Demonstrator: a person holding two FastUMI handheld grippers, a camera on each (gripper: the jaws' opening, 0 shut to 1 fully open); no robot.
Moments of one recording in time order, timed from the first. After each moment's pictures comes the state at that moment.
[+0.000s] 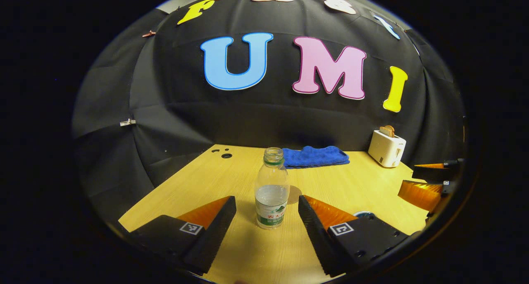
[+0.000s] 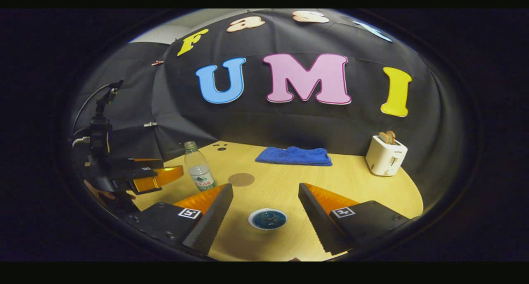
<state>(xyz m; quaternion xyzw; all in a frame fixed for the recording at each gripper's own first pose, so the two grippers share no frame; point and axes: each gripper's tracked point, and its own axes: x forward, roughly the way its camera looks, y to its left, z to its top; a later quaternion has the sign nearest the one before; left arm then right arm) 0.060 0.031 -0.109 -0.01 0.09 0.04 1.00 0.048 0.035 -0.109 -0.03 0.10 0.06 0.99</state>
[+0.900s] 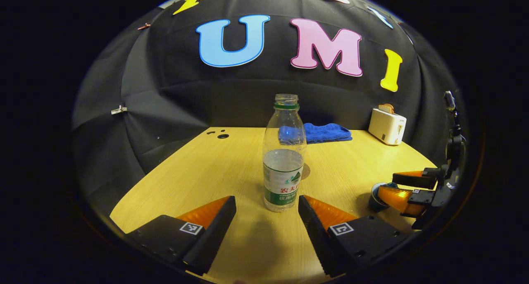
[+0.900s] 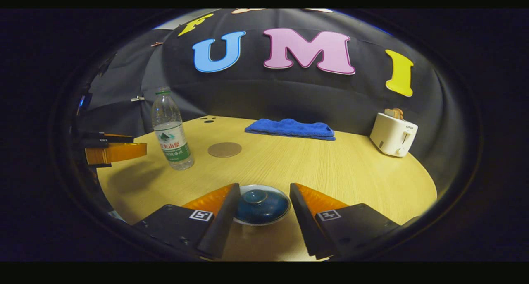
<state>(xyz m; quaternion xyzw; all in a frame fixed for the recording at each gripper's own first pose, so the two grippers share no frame) 0.069 0.049 -0.184 0.01 0.13 0.02 0.99 0.083 0.020 -0.234 -0.06 0.16 0.04 0.98</state>
